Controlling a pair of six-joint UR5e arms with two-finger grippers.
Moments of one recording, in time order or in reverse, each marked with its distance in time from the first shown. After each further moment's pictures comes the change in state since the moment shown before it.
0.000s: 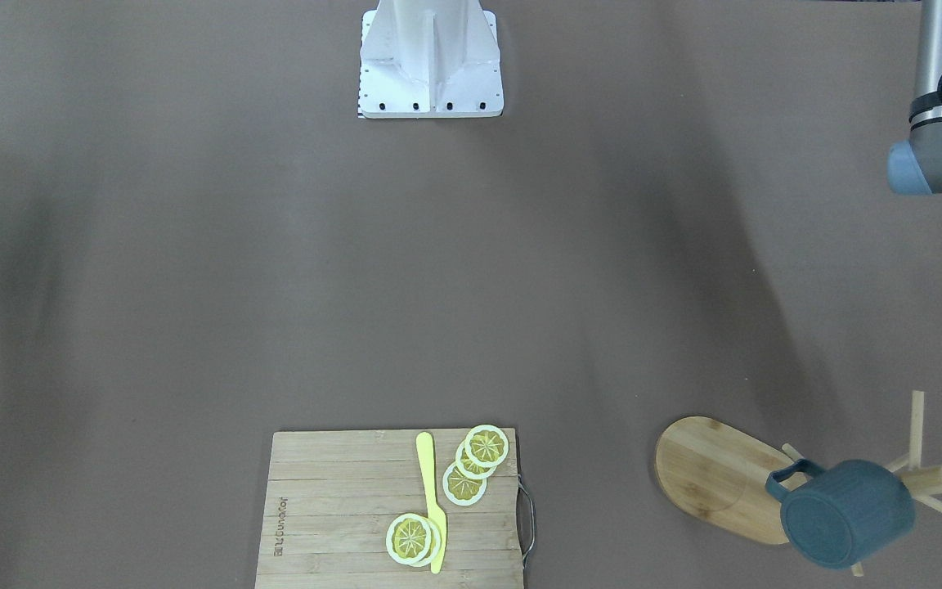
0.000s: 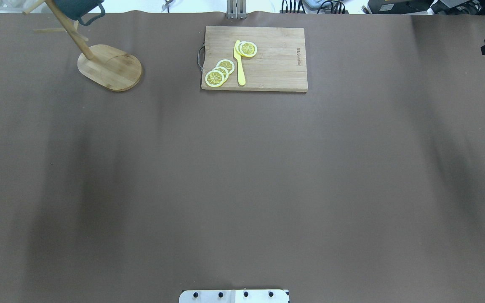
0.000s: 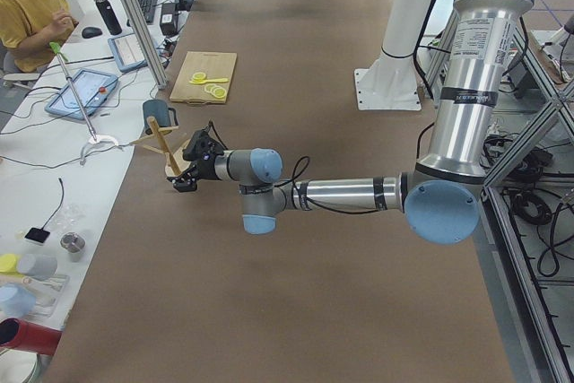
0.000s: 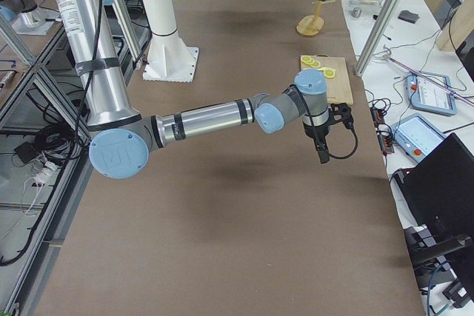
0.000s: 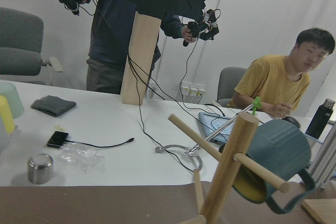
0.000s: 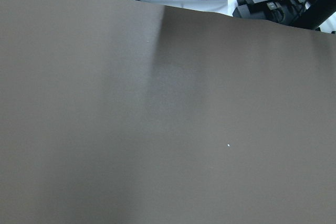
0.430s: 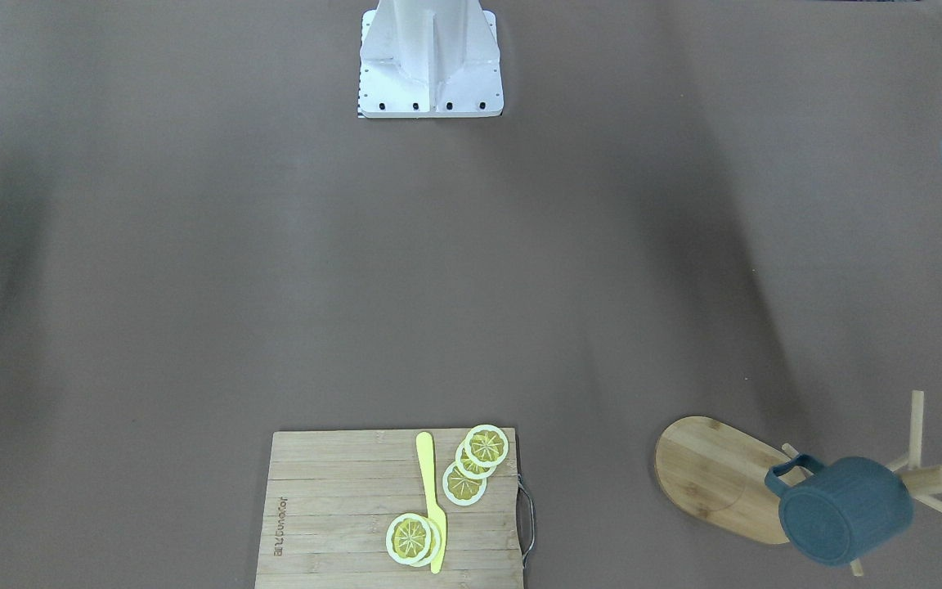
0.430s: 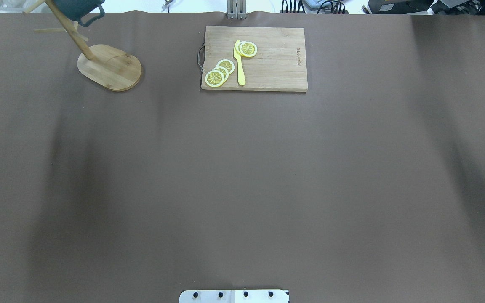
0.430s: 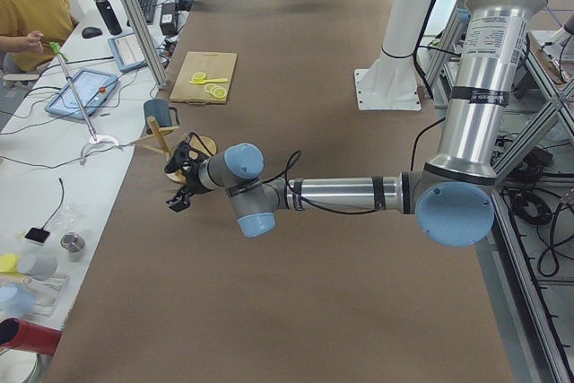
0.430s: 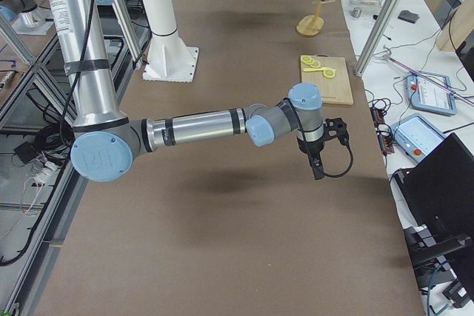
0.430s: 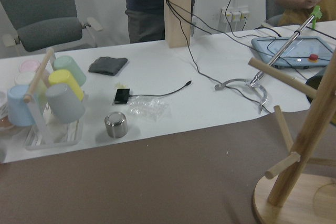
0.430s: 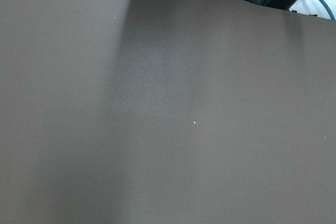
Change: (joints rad) left arm -0.153 -0.012 -0.035 0.371 -0.353 0.120; right arm 0.038 -0.054 -0.007 -0.002 0.005 -0.064
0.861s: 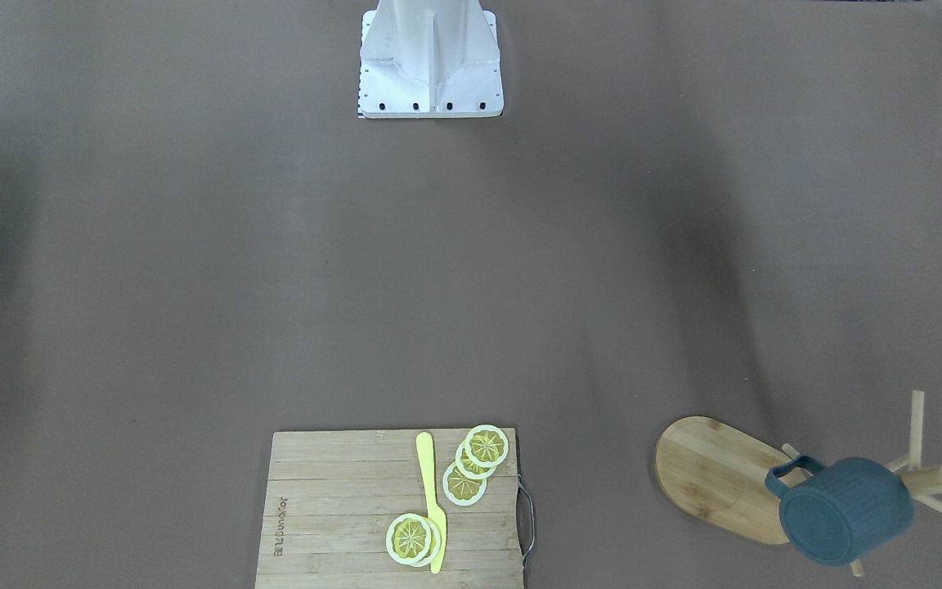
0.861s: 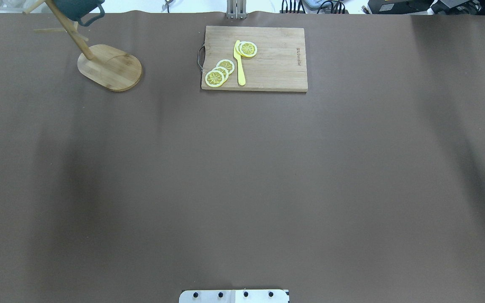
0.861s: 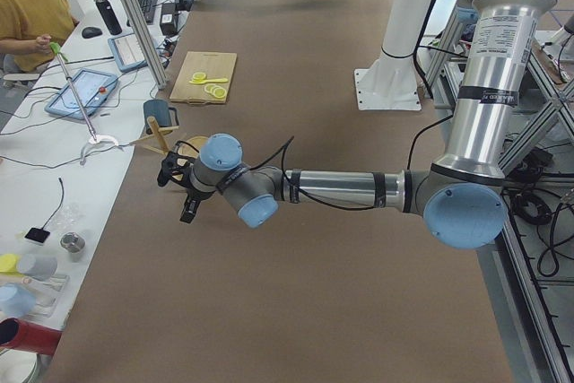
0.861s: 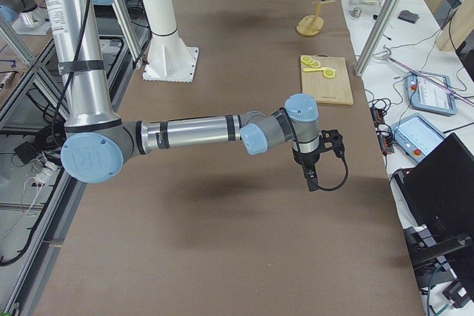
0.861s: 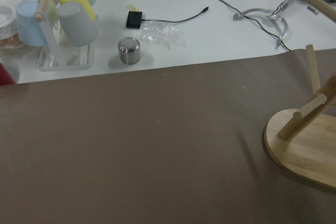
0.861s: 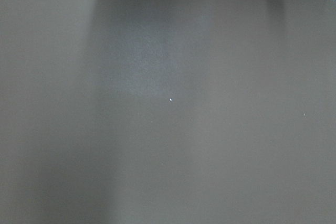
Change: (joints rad) left arm -0.047 0.006 -0.109 0.431 -0.205 0.081; right arm 0.023 -0.037 -0.017 -0.010 0.005 -0.043
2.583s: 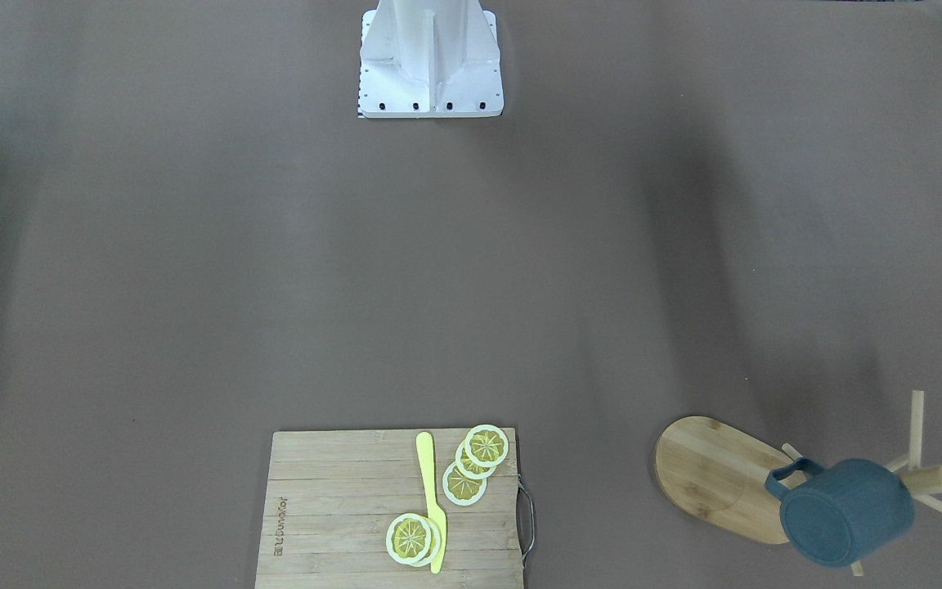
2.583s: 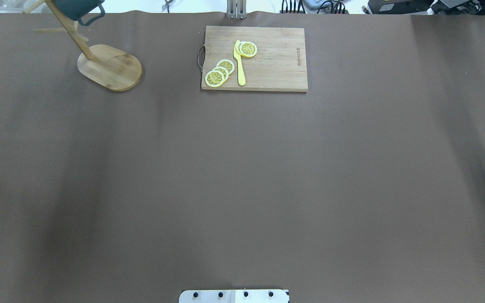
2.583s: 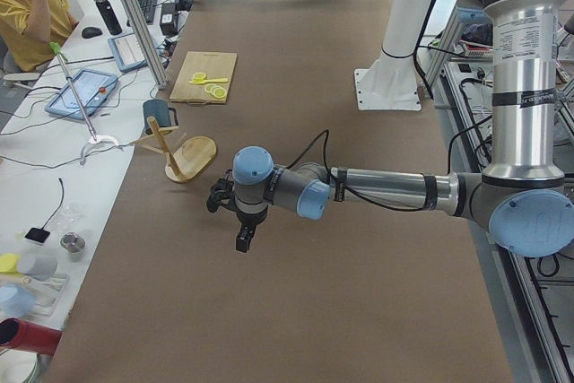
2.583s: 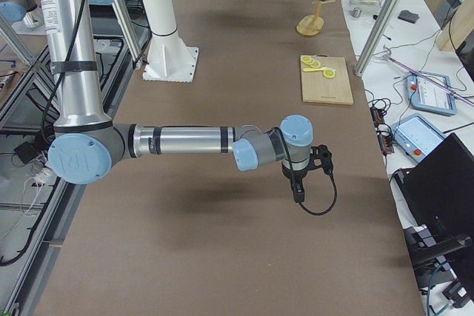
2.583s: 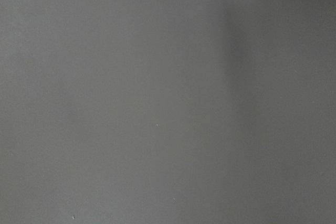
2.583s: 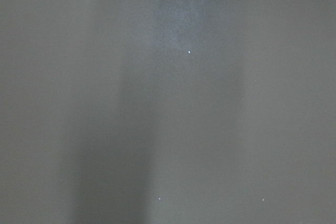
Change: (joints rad) left arm 0.002 0.246 -0.249 0.430 -0.021 0.480; right arm 0.023 -0.043 -0.043 0.001 0.162 -0.094
